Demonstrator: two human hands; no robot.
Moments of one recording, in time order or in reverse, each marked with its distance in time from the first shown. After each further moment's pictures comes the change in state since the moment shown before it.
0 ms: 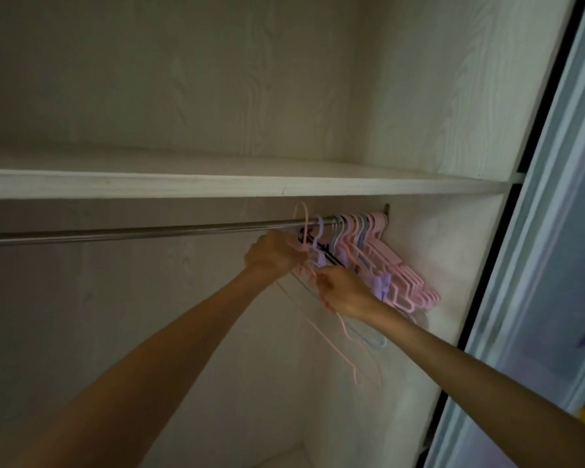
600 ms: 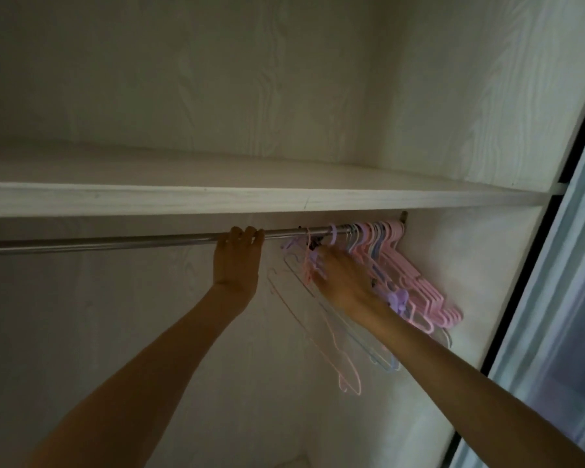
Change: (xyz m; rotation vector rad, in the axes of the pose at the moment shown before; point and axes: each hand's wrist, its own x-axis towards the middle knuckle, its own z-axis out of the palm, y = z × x) left_hand 0.026 -0.058 -0.024 0.884 0.218 0.206; right_hand 0.069 0.007 0.014 -0.494 0.266 -0.186
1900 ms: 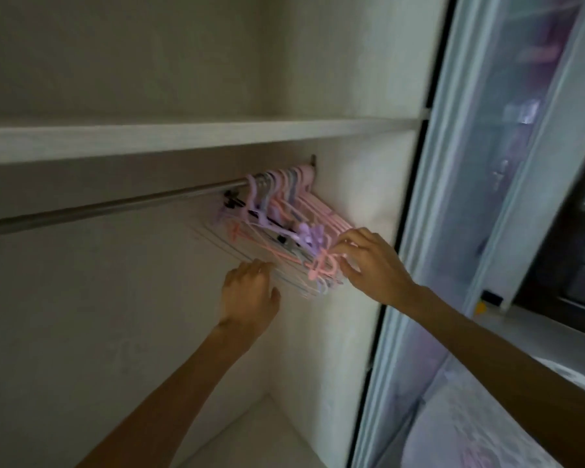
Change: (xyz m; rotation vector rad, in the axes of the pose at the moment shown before) left_hand -0.098 0.116 0.028 -0.474 -0.002 0.240; right_hand -0.145 0.111 -0.033 -0.087 0.187 -0.070
